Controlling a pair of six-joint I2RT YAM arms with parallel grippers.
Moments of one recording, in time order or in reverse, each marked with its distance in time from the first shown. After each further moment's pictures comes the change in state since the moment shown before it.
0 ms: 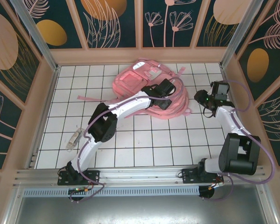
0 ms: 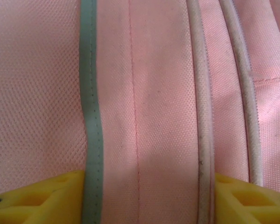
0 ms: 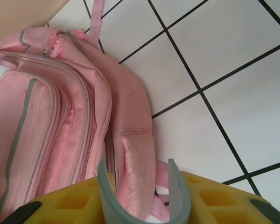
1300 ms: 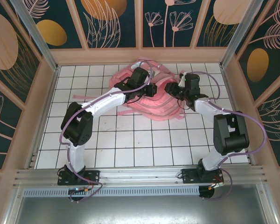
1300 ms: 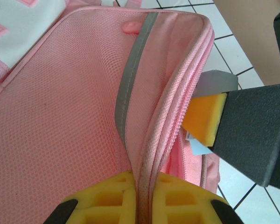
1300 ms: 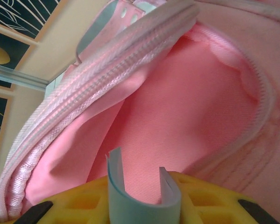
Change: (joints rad) left arm 0.185 -0.352 -0.439 0.403 0.391 -0.414; right arm 0.332 0.266 0.099 0.384 -0.194 0.200
